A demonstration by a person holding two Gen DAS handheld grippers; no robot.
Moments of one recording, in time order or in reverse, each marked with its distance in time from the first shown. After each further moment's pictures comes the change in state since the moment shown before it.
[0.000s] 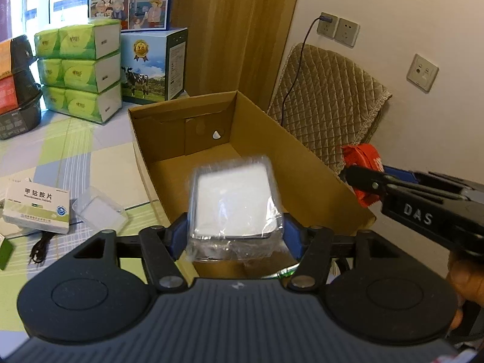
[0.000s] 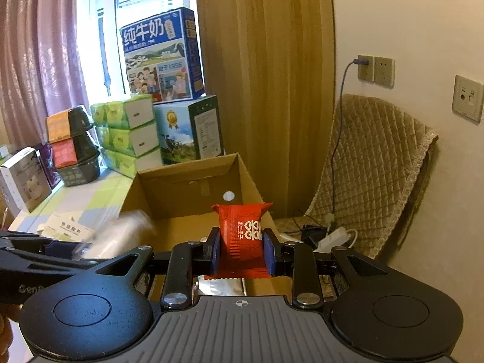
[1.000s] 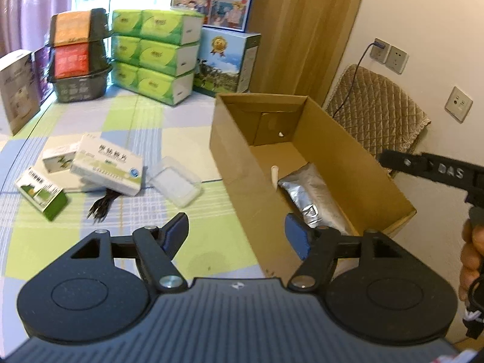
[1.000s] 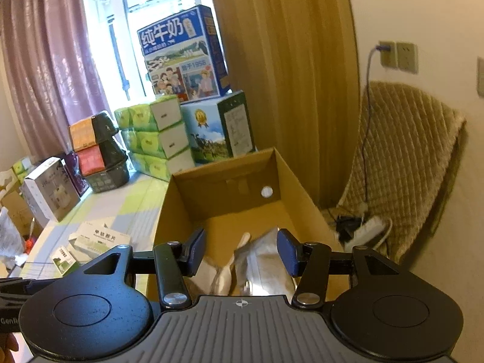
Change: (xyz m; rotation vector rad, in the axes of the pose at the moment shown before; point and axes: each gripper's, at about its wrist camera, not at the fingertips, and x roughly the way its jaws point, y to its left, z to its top) left arm -0.059 0.072 -0.048 -0.152 -0.046 0.127; right arm 0.003 0.024 0.001 0.075 0.032 0.113
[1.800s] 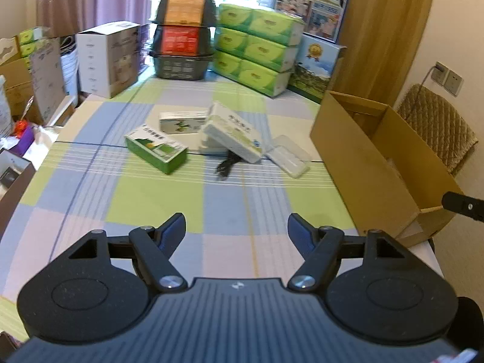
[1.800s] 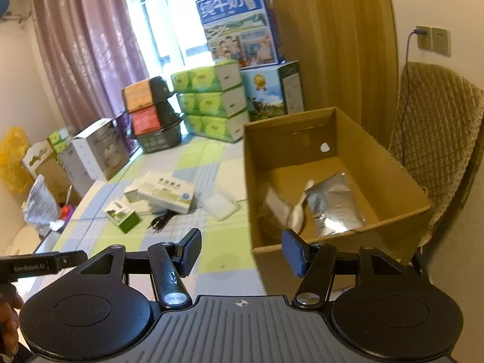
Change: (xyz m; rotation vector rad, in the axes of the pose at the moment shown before) left arm -0.087 0.118 -0.062 -0.139 -0.026 0.203; right arm -0.044 0.089 -0.063 -0.062 0.085 0.122
